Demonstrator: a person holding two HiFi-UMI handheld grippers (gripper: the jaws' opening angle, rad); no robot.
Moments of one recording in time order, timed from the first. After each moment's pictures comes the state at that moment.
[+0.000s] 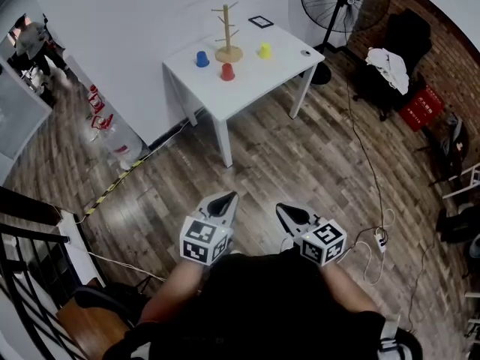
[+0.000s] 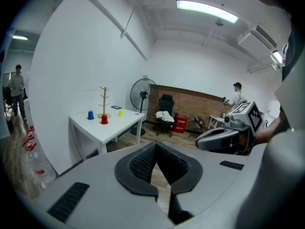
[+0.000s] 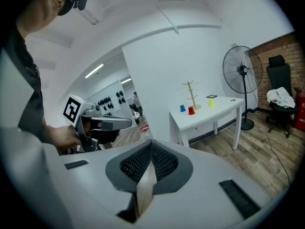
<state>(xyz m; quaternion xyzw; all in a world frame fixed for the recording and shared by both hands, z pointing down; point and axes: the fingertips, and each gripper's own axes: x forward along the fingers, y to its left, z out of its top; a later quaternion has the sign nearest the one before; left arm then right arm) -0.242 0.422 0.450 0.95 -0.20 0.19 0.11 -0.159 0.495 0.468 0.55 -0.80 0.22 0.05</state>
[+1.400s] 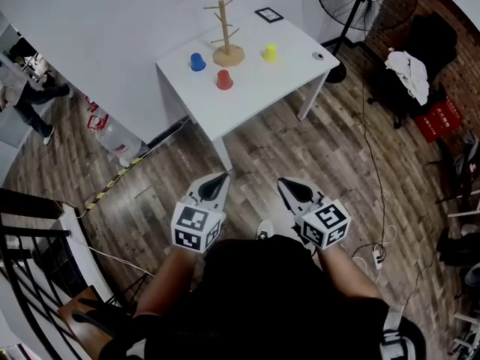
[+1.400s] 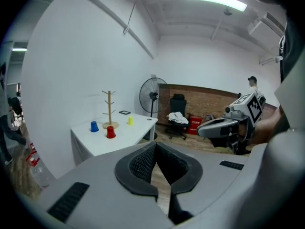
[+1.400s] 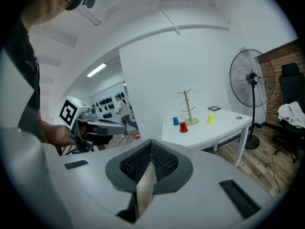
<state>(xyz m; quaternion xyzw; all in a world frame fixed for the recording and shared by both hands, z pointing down) -0.132 0.264 0.443 0.94 -0.26 0.20 0.08 -0.022 0.323 0.447 0.53 -0.83 0.18 0.05</state>
